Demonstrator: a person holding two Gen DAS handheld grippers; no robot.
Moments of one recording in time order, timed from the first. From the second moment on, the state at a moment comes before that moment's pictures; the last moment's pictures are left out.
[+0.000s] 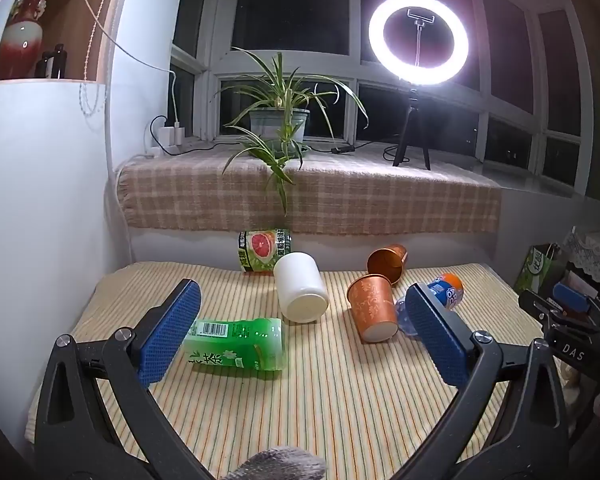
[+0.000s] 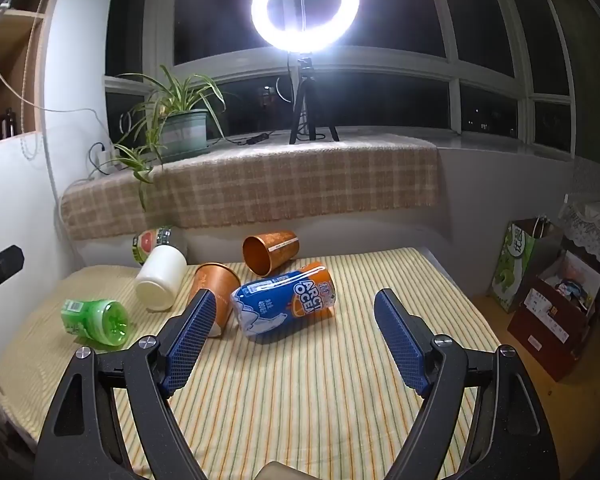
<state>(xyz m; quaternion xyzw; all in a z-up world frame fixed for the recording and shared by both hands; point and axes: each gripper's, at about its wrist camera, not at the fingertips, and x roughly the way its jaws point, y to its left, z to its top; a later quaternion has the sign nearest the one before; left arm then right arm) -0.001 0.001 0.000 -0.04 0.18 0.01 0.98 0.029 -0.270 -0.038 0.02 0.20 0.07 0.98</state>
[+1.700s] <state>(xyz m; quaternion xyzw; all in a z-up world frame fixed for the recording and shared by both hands) 0.000 0.000 0.001 -0.03 0.18 0.01 0.98 0.024 -0.271 -0.034 -0.01 0.19 0.03 0.98</state>
